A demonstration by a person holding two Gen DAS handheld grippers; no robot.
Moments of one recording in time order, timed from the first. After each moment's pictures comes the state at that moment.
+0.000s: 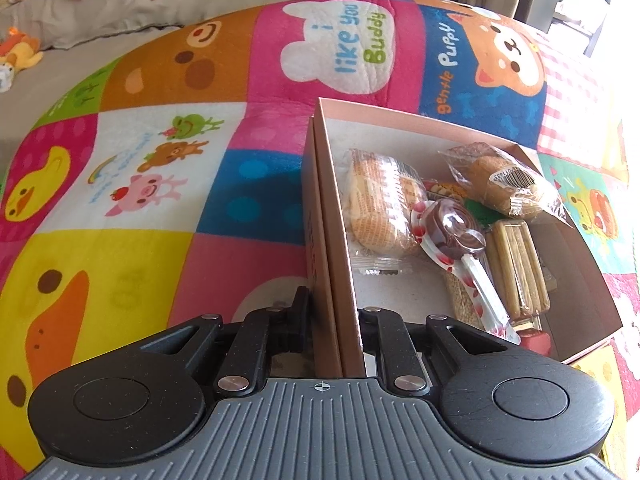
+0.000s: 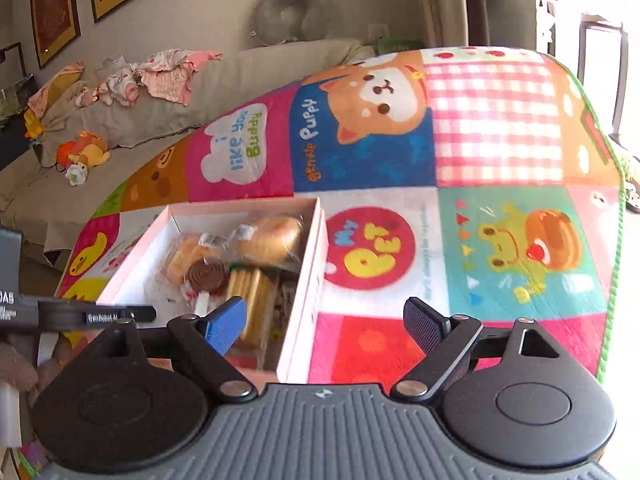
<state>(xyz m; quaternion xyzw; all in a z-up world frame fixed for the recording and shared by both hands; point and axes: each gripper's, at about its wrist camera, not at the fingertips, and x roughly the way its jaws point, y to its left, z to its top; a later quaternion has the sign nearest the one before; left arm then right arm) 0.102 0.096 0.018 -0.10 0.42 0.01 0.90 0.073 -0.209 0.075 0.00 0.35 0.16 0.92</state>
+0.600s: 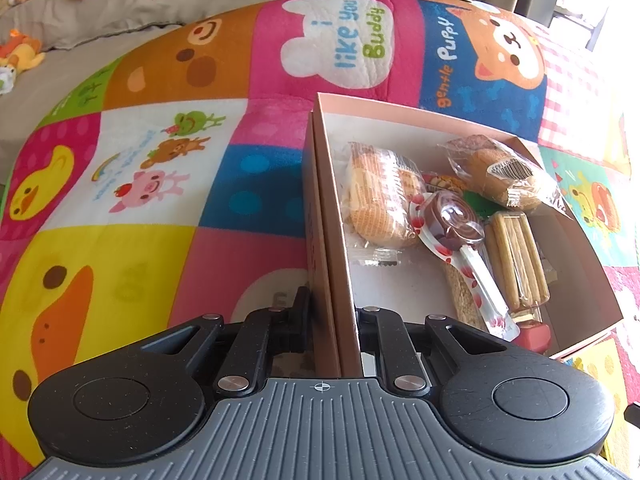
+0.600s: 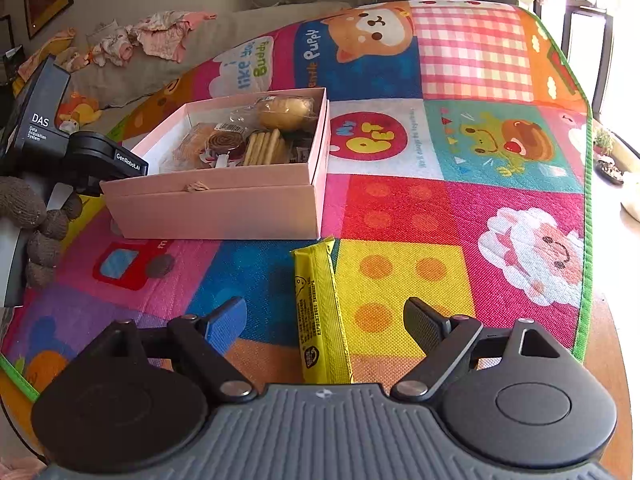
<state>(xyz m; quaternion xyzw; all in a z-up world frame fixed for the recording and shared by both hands) 0.098 0.093 0.018 -0.09 0.43 0.01 0.90 -0.011 -0.193 0.023 -0.02 0.37 0.13 0.92</state>
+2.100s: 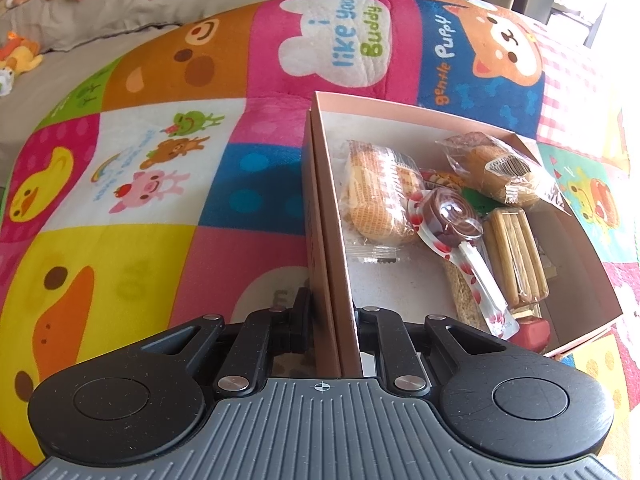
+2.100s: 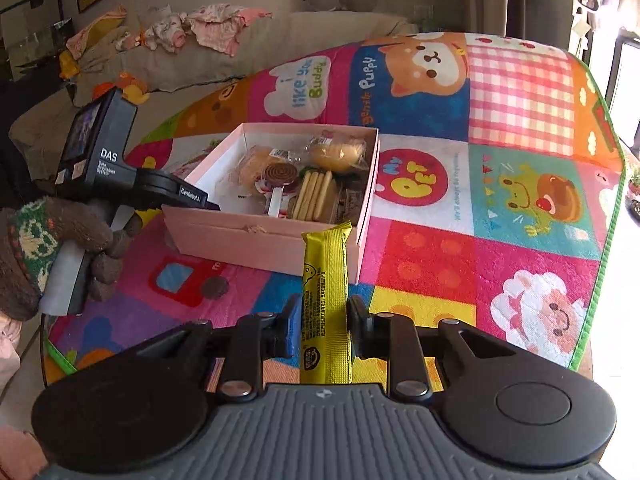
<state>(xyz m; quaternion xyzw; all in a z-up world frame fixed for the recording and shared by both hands) 0.097 0.091 0.019 -0.09 0.43 0.01 0.90 -0.004 -0.186 0.097 -0.05 0.36 0.21 0.91</state>
